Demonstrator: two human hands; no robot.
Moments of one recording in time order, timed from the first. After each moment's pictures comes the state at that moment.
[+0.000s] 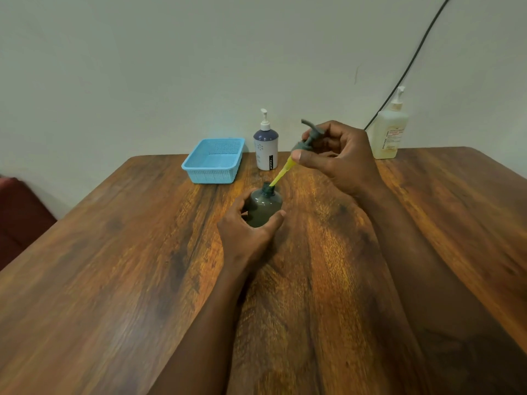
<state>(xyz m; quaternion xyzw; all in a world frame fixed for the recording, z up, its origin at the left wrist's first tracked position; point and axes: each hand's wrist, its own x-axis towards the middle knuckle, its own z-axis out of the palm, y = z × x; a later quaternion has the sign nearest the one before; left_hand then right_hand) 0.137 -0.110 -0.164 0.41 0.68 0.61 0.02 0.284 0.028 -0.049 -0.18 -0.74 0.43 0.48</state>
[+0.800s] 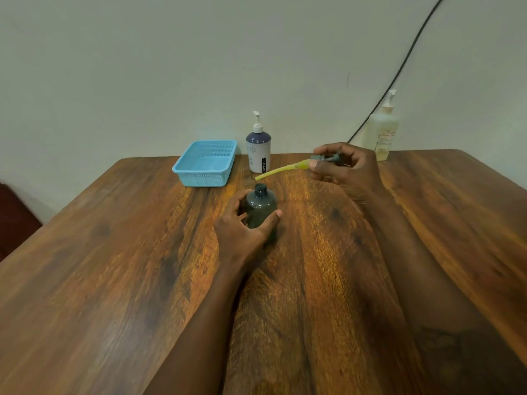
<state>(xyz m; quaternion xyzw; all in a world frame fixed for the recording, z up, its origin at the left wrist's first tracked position) 0.135 -0.097 -0.164 0.44 0.66 0.61 0.02 0.305 0.058 -0.077 -0.24 -0.67 0.52 0.47</state>
